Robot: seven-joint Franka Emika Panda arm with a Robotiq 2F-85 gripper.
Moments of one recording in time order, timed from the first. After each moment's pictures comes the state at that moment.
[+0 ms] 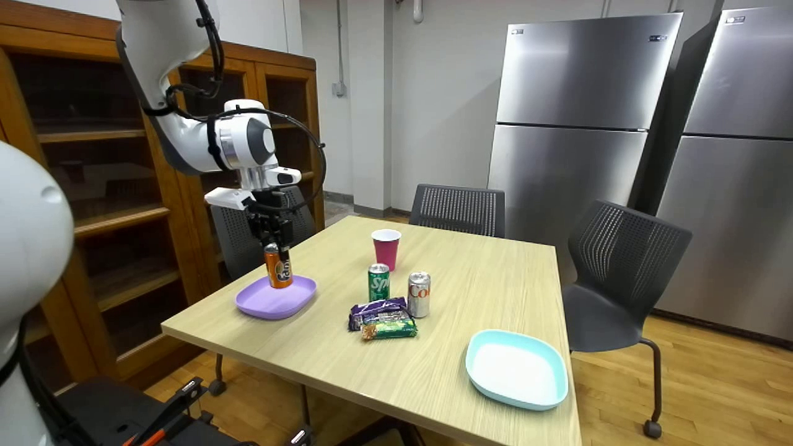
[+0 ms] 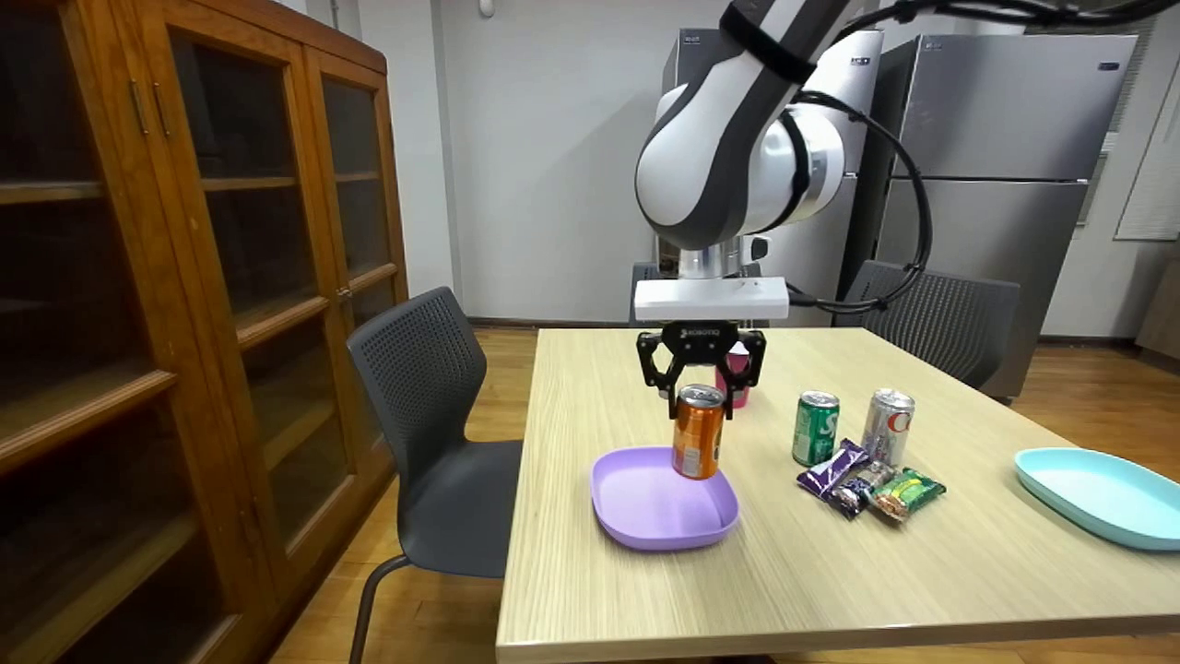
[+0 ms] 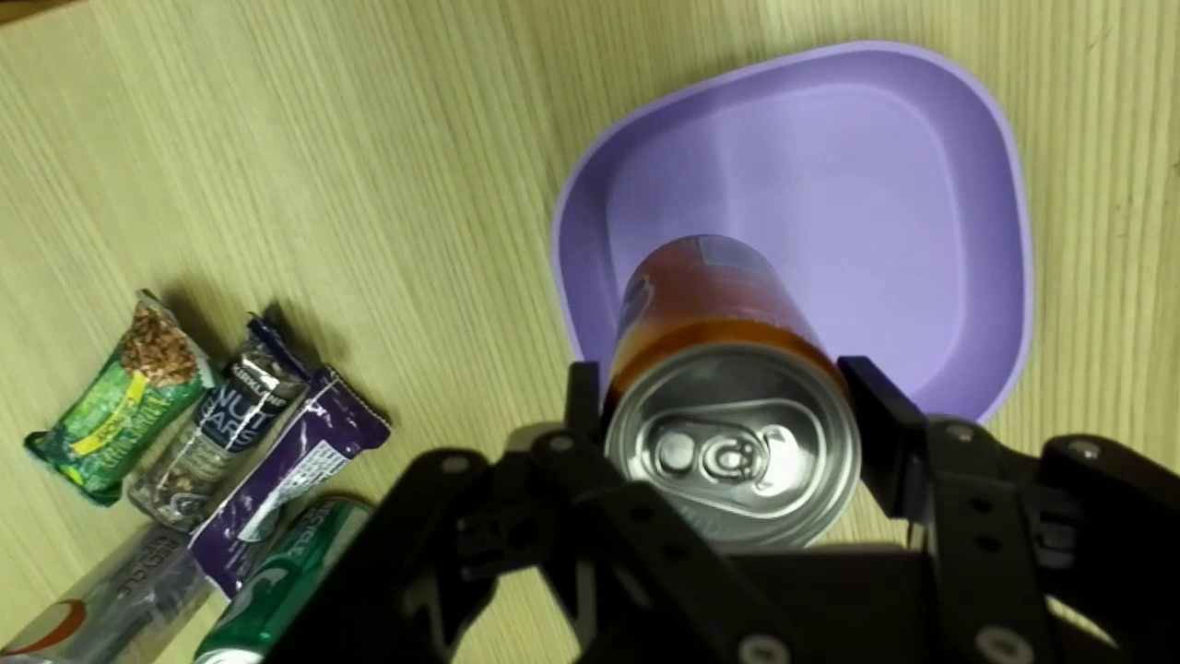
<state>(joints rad) 0.39 0.46 0.01 -2.06 -0.19 2.48 0.71</state>
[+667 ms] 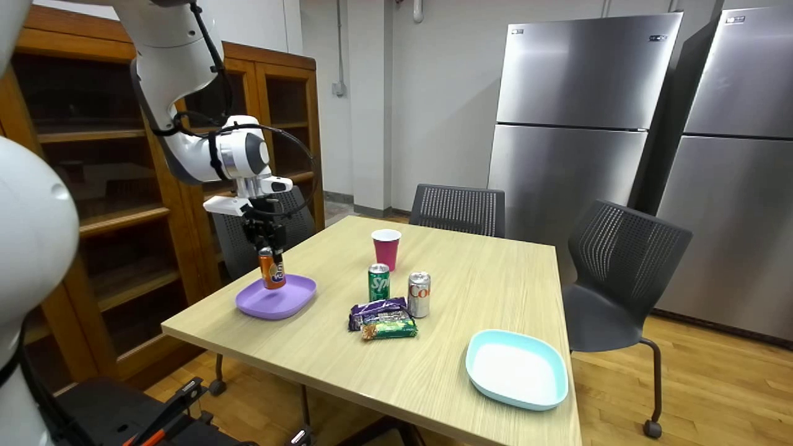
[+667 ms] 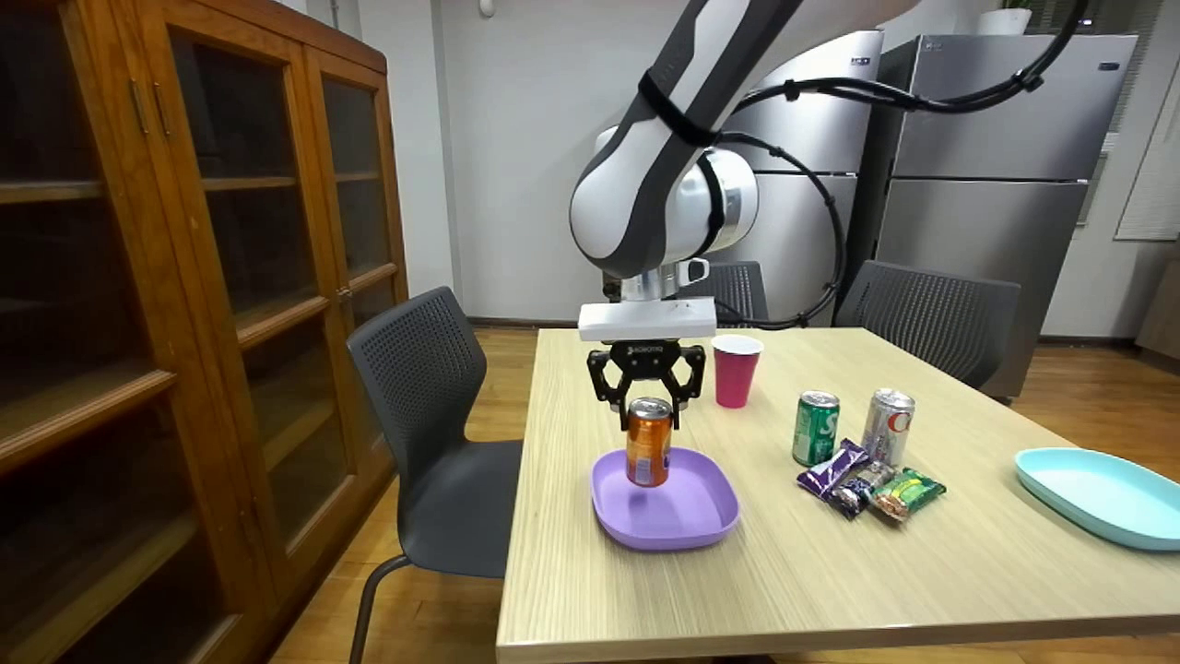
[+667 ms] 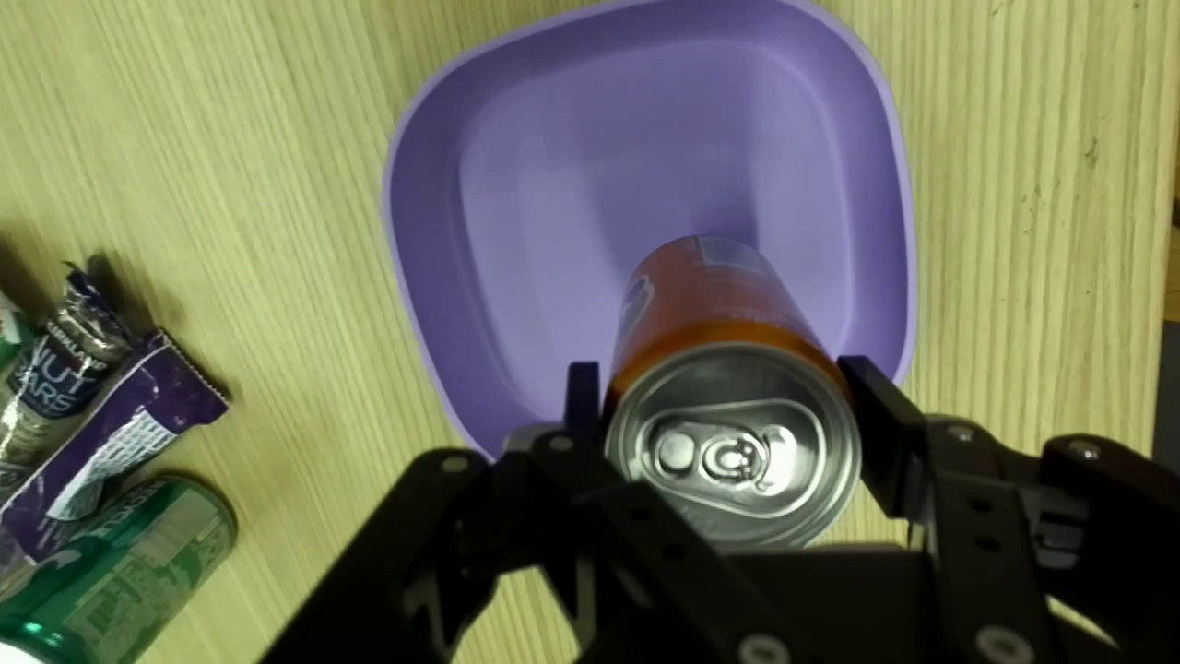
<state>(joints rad) 0.44 0.65 0.02 -1.82 -0.19 2.41 0.70</state>
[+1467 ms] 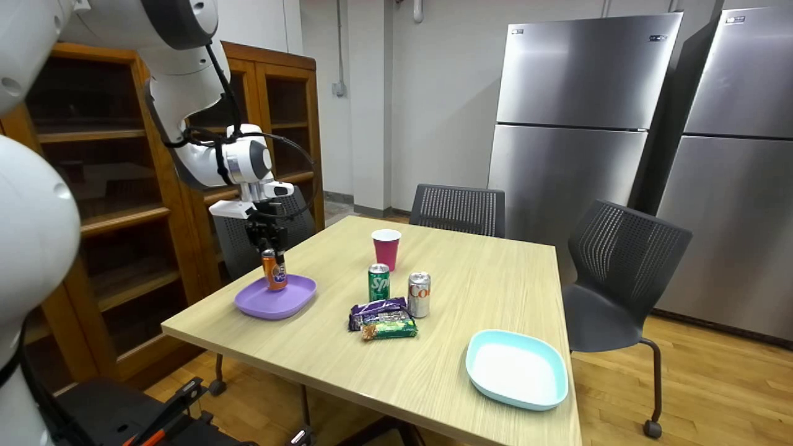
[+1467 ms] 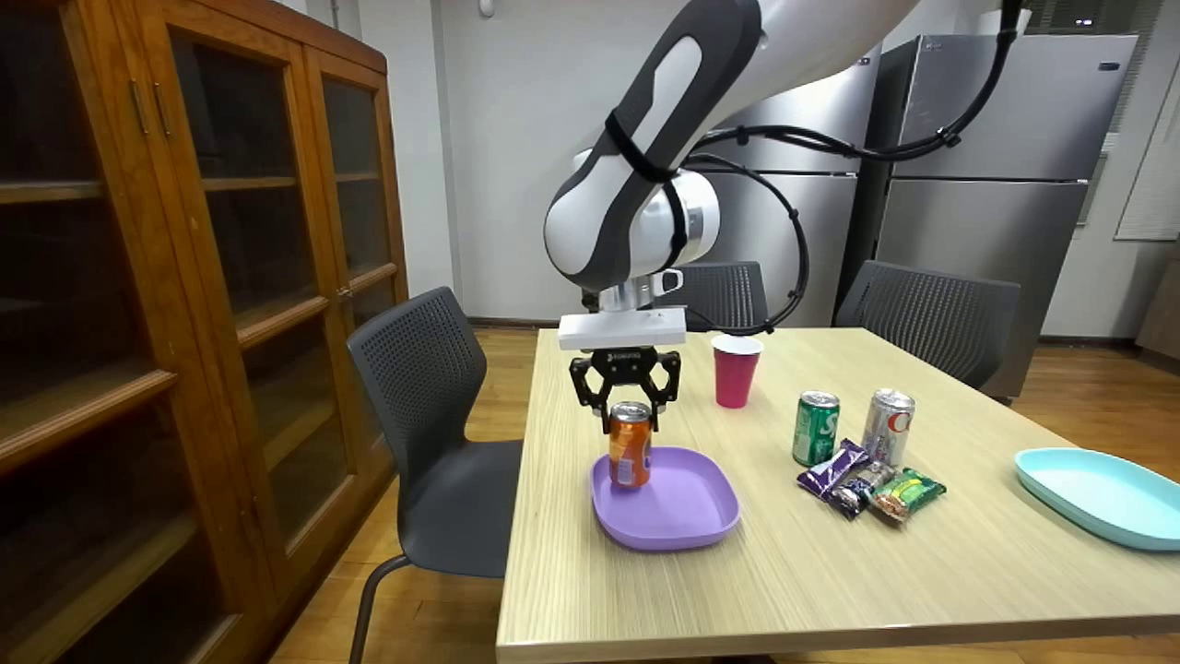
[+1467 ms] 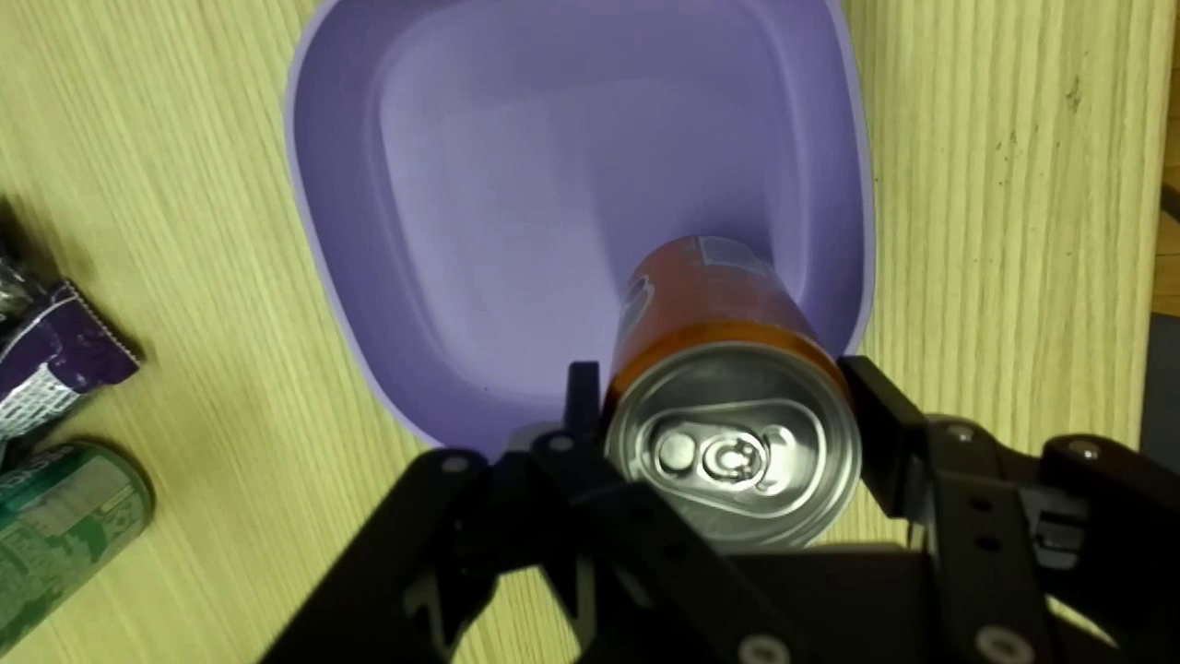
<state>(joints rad) 0.45 0.79 0.02 -1.63 -0.19 2.34 0.69</state>
